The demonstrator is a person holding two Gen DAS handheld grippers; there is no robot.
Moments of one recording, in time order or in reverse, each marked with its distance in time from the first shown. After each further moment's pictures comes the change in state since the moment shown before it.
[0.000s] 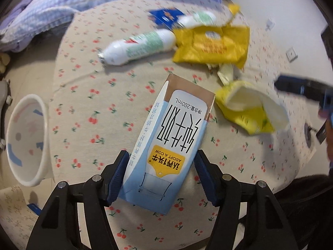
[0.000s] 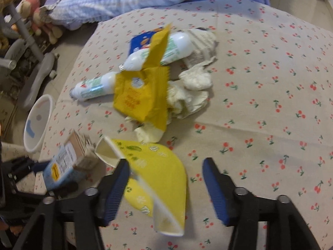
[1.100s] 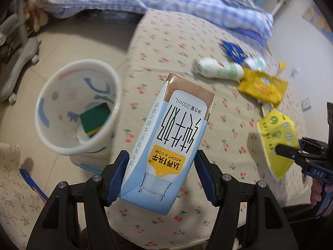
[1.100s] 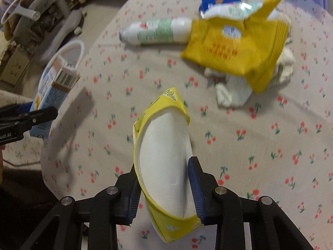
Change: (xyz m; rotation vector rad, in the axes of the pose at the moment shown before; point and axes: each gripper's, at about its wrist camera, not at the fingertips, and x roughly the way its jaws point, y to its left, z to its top) left arm -0.040 0.106 -0.041 -0.310 -0.111 0.030; right arm 0.040 0.076 -0.028 -0.162 0.111 0.055
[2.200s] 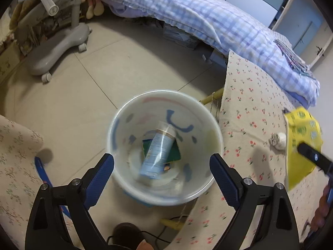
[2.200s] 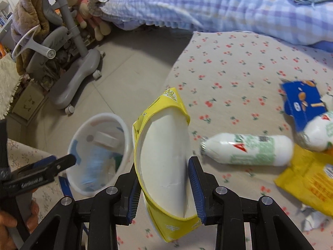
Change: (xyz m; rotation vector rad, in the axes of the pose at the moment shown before) left arm -0.004 0.144 0.039 -0.260 -0.140 0.144; right arm 0.039 0.107 0.123 -0.007 -0.205 0.085
